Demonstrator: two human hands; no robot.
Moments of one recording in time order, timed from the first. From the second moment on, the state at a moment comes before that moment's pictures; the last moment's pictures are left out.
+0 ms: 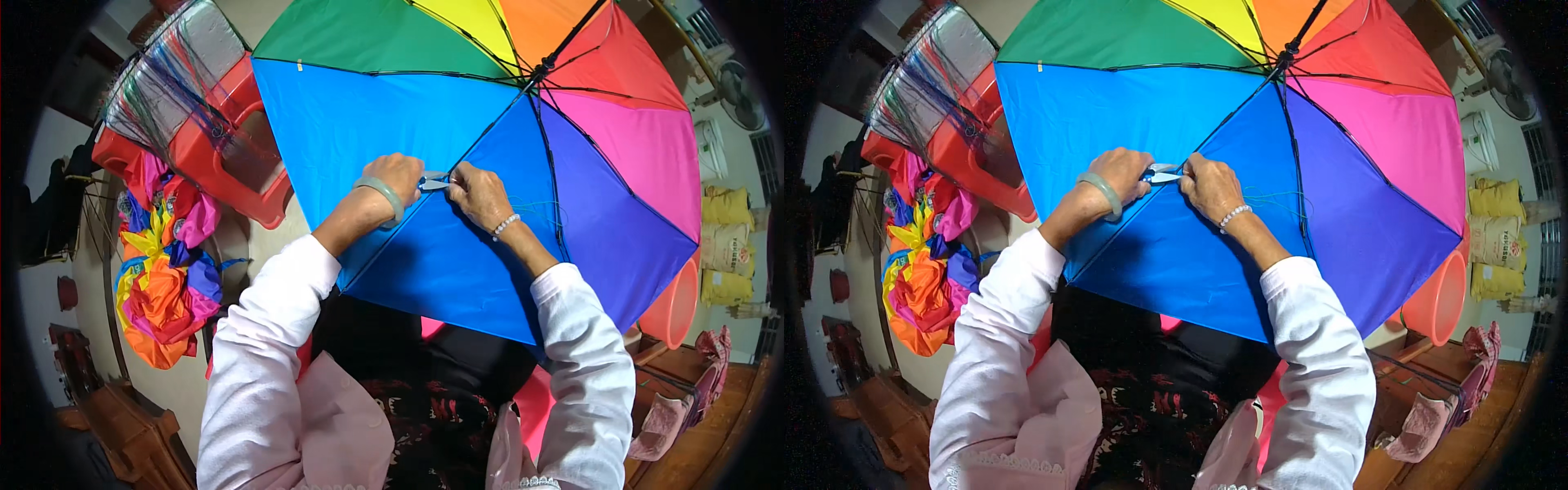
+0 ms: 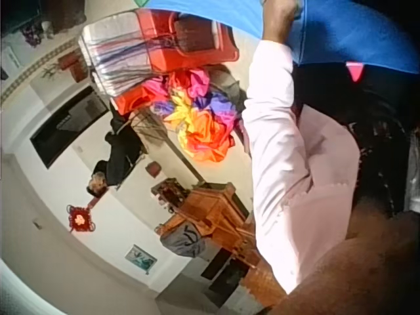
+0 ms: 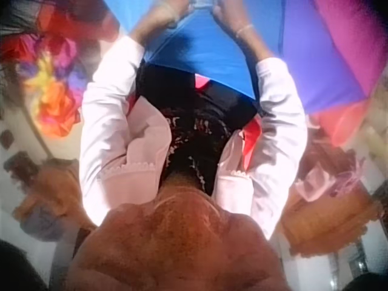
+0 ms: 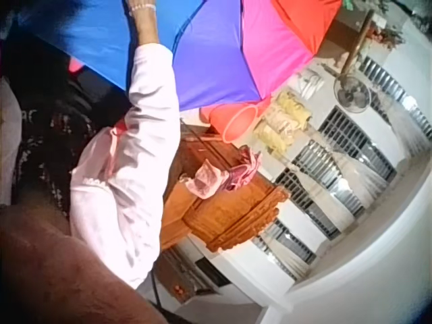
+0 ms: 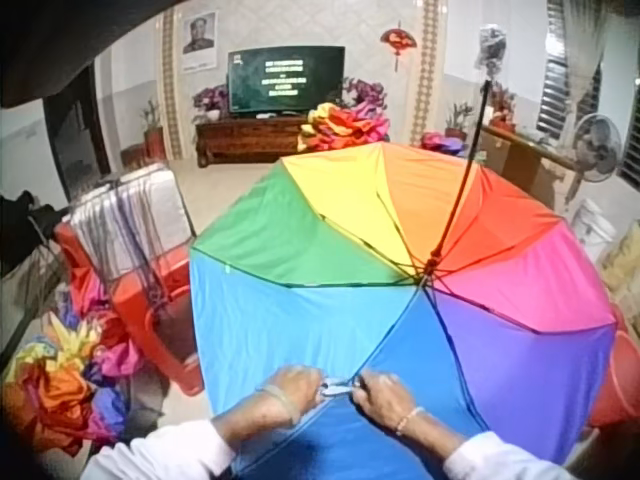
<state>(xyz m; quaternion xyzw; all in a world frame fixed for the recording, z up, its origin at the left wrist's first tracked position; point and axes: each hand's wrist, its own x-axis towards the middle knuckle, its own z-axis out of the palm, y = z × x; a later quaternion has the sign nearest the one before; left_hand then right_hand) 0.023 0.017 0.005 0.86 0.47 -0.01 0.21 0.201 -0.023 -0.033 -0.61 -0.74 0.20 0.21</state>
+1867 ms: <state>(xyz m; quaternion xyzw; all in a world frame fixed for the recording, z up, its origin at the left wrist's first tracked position) -0.018 0.044 0.068 0.91 0.38 -0.16 0.01 0.720 -0.320 0.240 -0.80 -0.37 -0.20 0.42</state>
